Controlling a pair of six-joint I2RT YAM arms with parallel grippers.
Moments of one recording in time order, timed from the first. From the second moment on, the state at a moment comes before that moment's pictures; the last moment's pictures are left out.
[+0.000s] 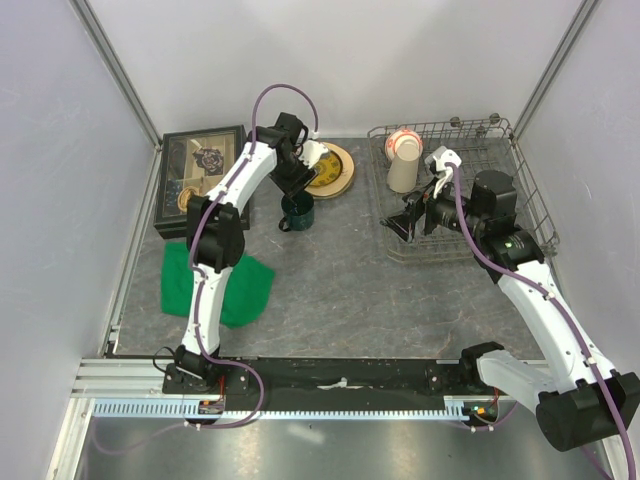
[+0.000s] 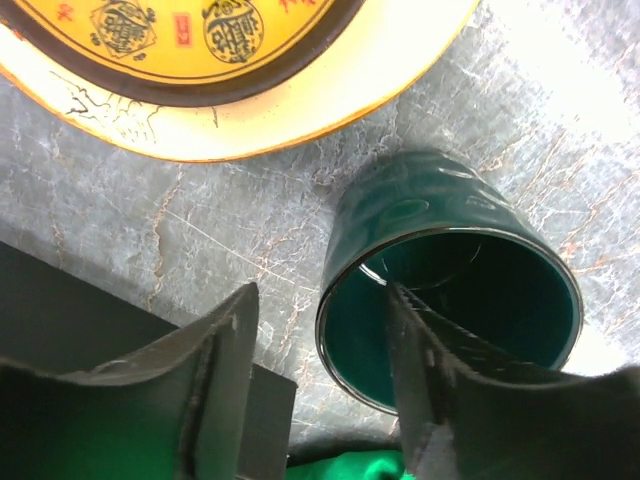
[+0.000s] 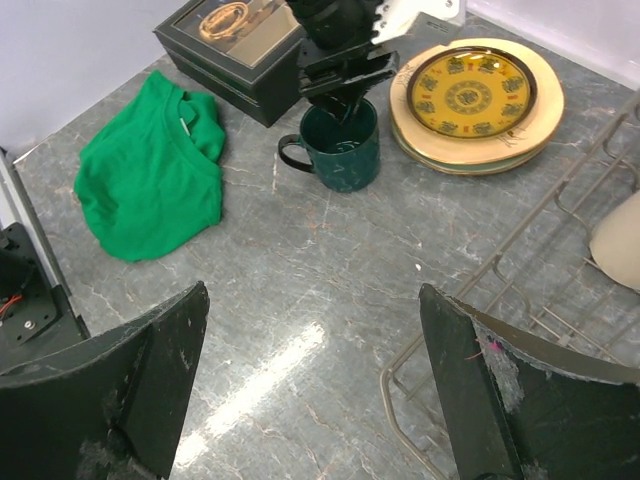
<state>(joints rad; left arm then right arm) -0.37 2.35 2.24 -1.09 0.11 0.52 0.25 1.03 0.99 -0.25 -0.66 0.03</state>
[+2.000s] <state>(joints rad) -0.37 1.82 1.68 -0.70 0.27 0.37 0.25 1.99 1.46 0.07 0.16 -0.17</state>
